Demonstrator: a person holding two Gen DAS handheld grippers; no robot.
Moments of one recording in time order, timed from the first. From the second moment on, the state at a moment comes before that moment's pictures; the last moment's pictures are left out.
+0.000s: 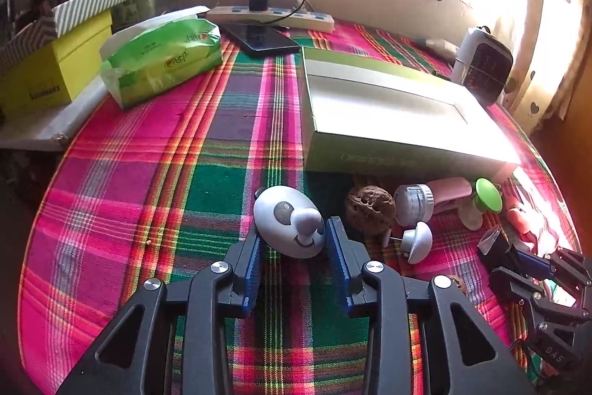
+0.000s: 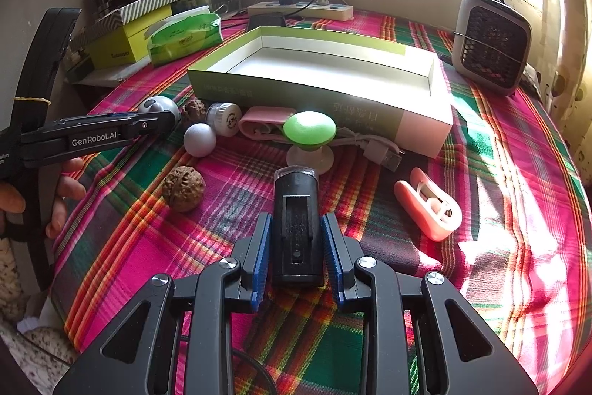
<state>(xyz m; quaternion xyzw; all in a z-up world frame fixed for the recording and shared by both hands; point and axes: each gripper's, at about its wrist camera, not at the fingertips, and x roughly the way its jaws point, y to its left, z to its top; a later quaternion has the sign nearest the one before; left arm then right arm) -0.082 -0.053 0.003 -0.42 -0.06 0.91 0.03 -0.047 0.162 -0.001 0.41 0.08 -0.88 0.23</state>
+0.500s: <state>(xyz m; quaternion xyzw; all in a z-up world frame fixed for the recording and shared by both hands) -0.090 -0.059 0.003 -0.42 -0.09 0.90 0.03 -0.047 0.162 -0.001 0.41 0.08 -0.88 0.23</state>
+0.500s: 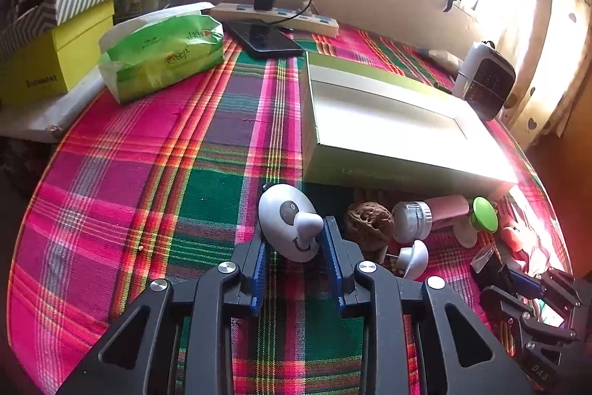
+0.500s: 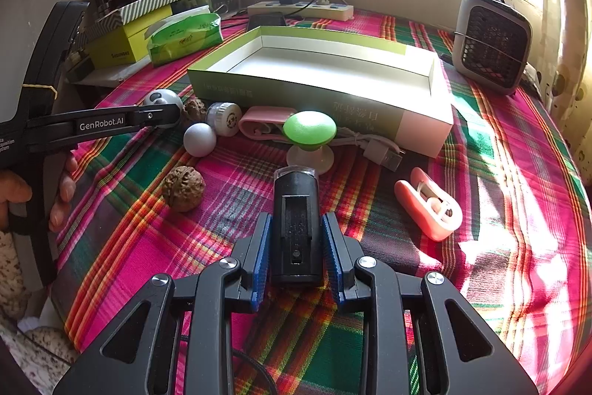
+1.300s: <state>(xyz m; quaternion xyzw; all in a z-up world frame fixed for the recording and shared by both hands) -0.070 -0.046 0.041 -0.38 -0.07 0.92 0.07 -0.046 0.164 0.016 0.39 0.07 -0.89 0.23</state>
